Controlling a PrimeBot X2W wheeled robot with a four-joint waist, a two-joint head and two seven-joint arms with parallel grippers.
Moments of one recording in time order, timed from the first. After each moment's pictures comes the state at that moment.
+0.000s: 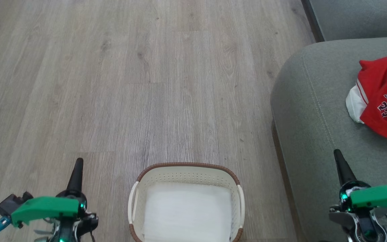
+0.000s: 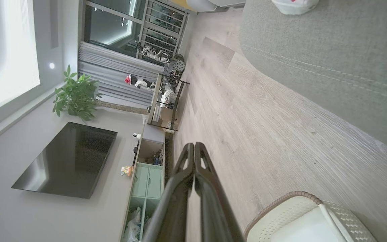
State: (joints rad) left arm -0.04 0.05 0.02 0.29 -1.30 -0.10 0.03; right arm -0.02 -0.10 -0.07 0.25 1.36 0.13 0.02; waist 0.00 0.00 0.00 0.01
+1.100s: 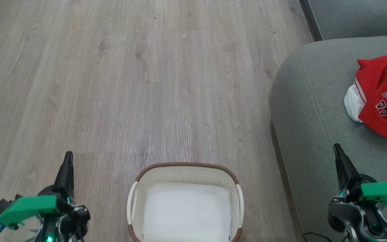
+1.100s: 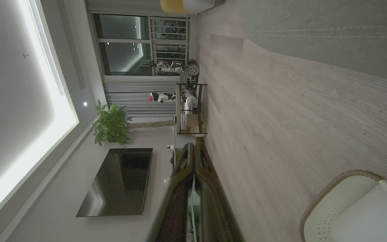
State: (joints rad) left arm -0.06 0.04 0.08 0.28 -1.61 -0.12 0.11; right arm -0.06 -0.06 -0.12 0.28 1.61 0.13 0.10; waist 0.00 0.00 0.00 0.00
